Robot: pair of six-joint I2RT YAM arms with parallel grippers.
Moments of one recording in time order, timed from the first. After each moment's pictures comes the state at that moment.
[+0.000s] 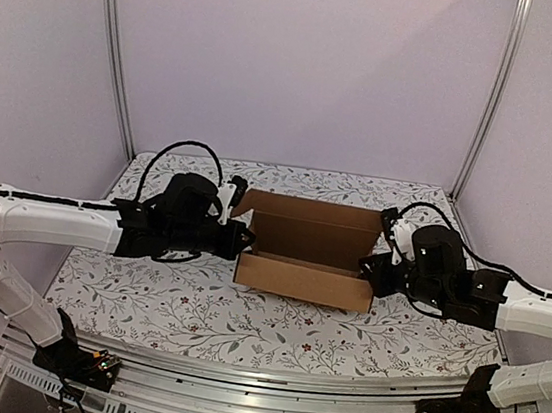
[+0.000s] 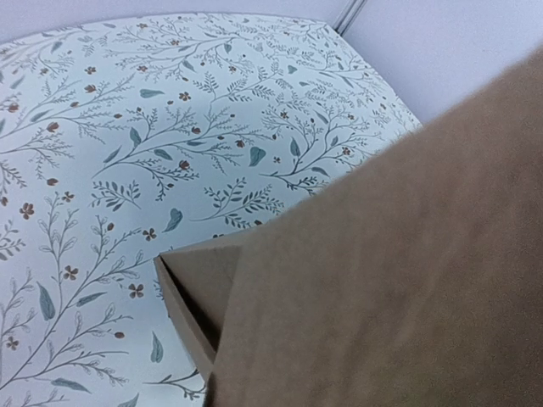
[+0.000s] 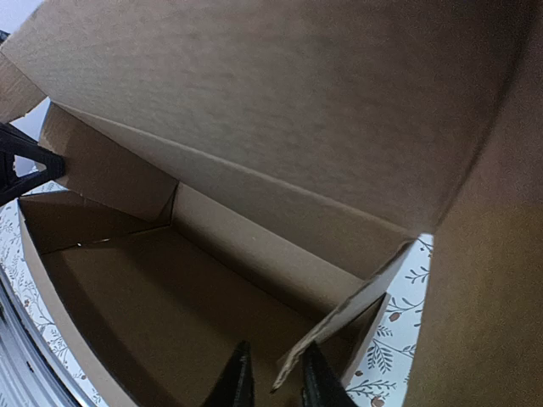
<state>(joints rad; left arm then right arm) -0.89 1.45 0.88 0.01 -0.04 -0.50 0.88 1.09 0.65 -0.10 0.23 0.38</state>
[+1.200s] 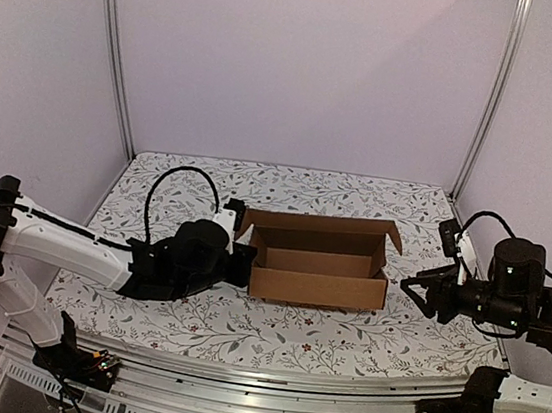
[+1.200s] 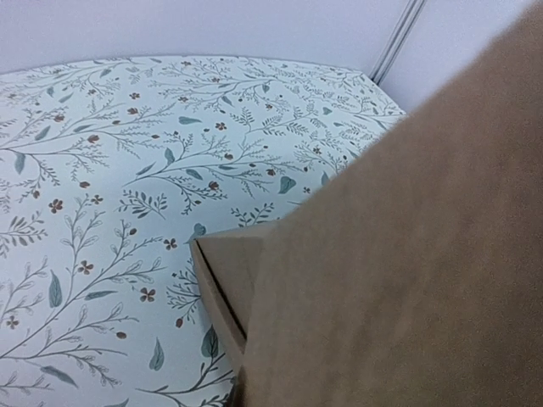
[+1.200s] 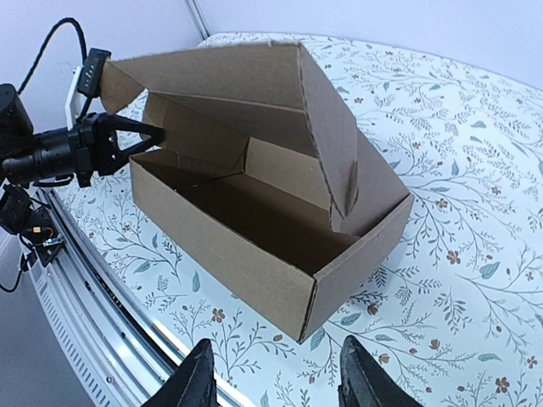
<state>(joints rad) -1.08 1.51 0.73 0.29 -0.46 -0.57 0.91 0.59 0.69 -0.63 0.11 0.38</state>
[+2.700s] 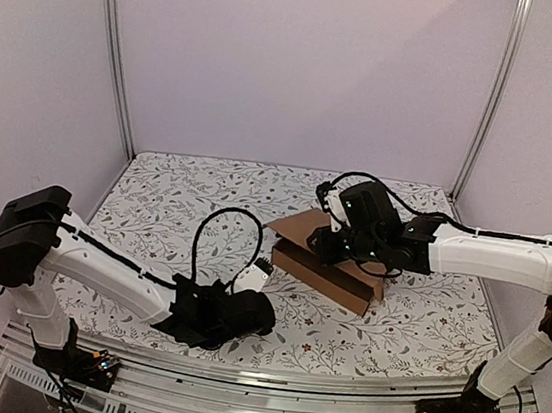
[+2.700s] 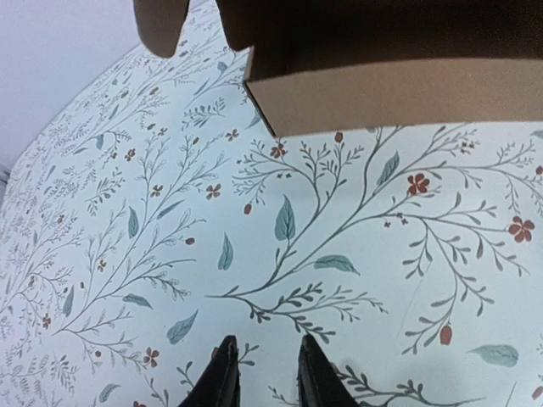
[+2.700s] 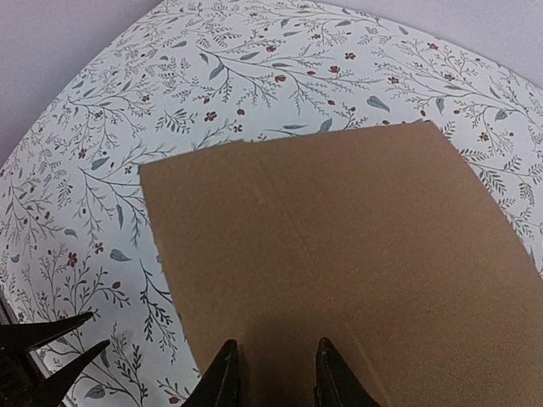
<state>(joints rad) -1.32 1.75 0.89 -0.12 -0.88 -0.48 0.91 1.59 1.14 -0.22 0.17 0.33</state>
